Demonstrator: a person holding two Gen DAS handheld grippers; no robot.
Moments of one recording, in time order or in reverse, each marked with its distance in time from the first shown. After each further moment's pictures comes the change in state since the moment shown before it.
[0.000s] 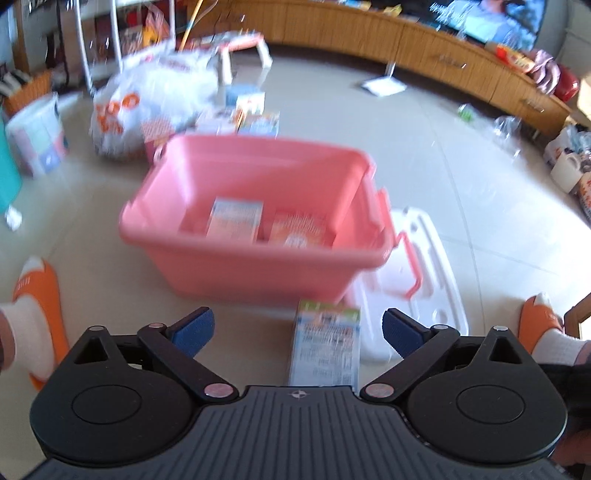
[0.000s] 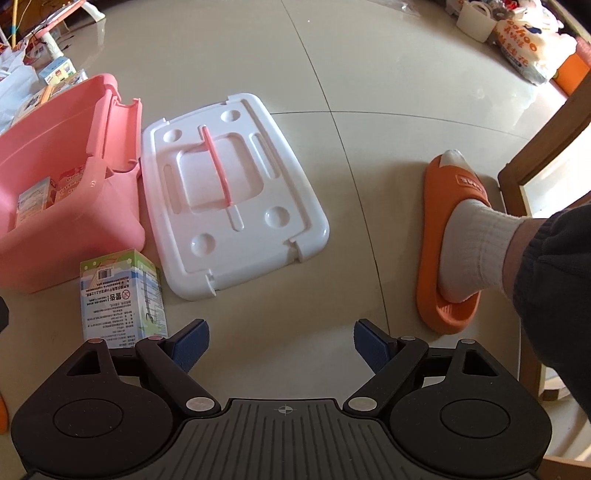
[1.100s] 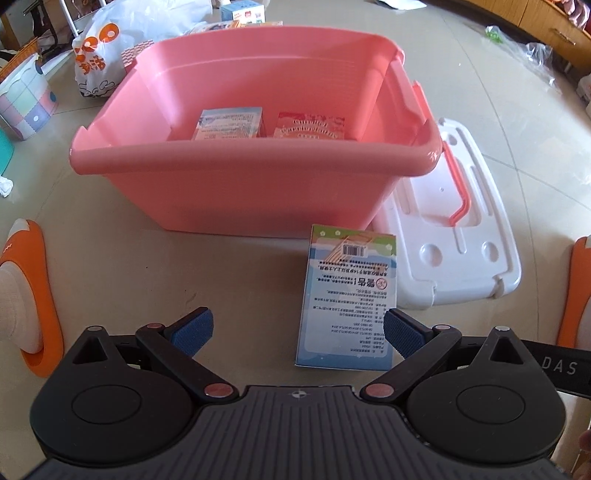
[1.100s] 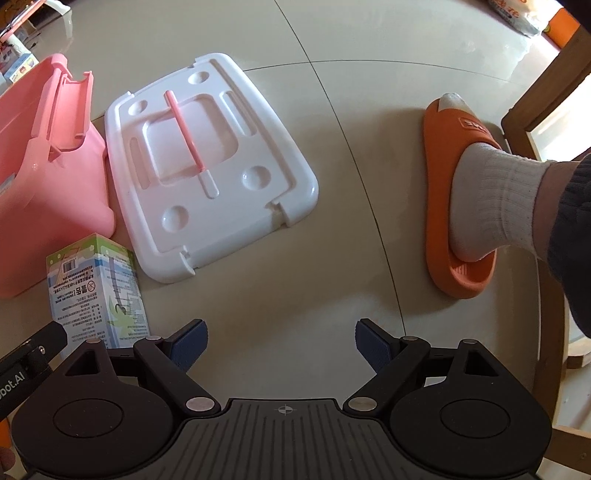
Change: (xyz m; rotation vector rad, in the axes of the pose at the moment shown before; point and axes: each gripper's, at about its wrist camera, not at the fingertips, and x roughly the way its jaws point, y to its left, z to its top) left arm 0.099 -0.016 -0.027 0.033 0.289 0.104; right arm 0.042 -0.015 -0.003 0.087 0.107 0.012
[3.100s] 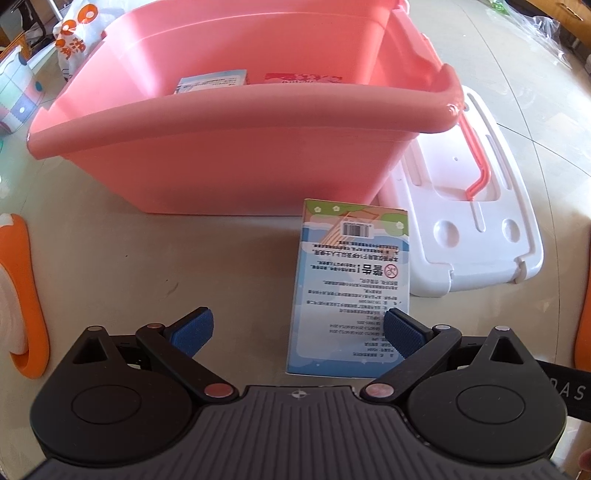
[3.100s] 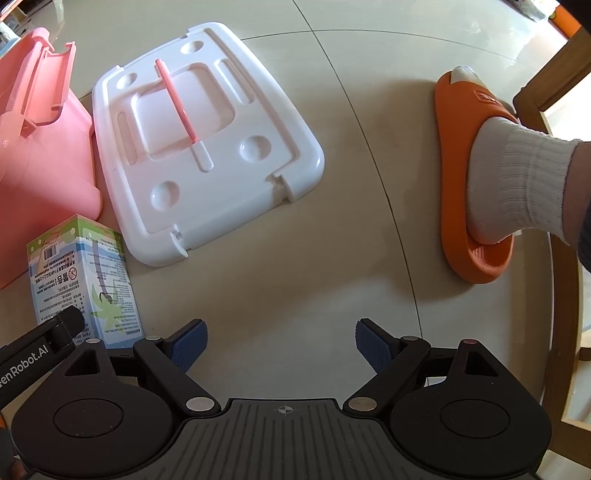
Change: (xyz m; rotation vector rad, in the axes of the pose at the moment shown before) left arm 0.030 -0.010 -0.001 0.017 0.080 0.017; right arm 0.028 0.003 -0.009 0.006 0.068 -0.007
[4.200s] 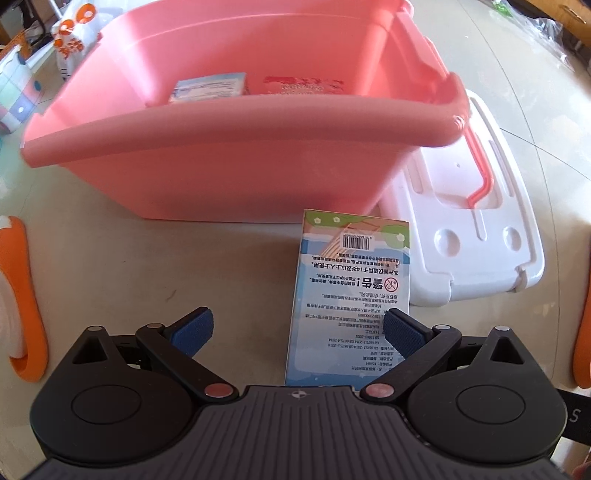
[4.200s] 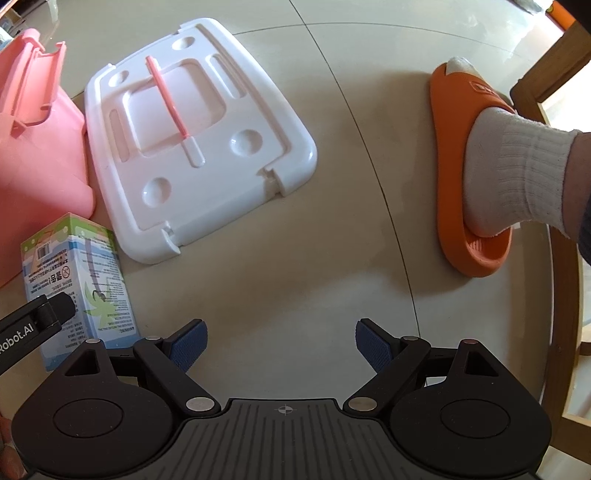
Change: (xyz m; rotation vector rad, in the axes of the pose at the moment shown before) left arm 0.010 -0.002 0.002 -0.010 -0.011 -0.020; right arm 0.005 -0.007 0.003 0.019 0.018 -0.004
